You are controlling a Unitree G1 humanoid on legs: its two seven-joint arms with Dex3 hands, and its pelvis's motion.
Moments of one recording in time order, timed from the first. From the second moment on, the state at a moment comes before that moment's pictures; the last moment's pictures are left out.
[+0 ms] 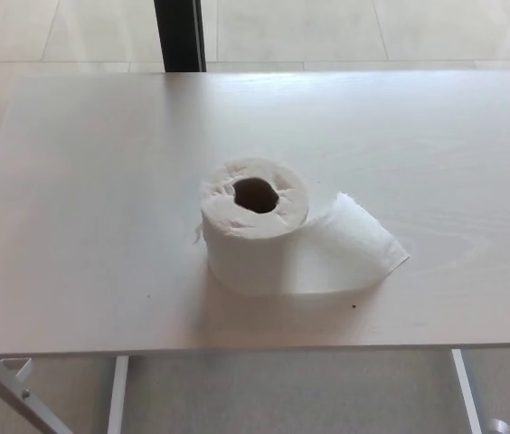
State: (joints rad) left_arm 0.05 0.69 0.21 1.26 0.03 0.02 -0.10; right_arm 0.26 -0.88 -0.43 1.18 0.06 -0.05 0.31
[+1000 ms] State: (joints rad) left_arm -0.47 0.80 0.44 0.75 -0.08 0.05 -0.07; right_arm 0.00 -0.83 -0.68 0.37 0.21 -0.04 0.28
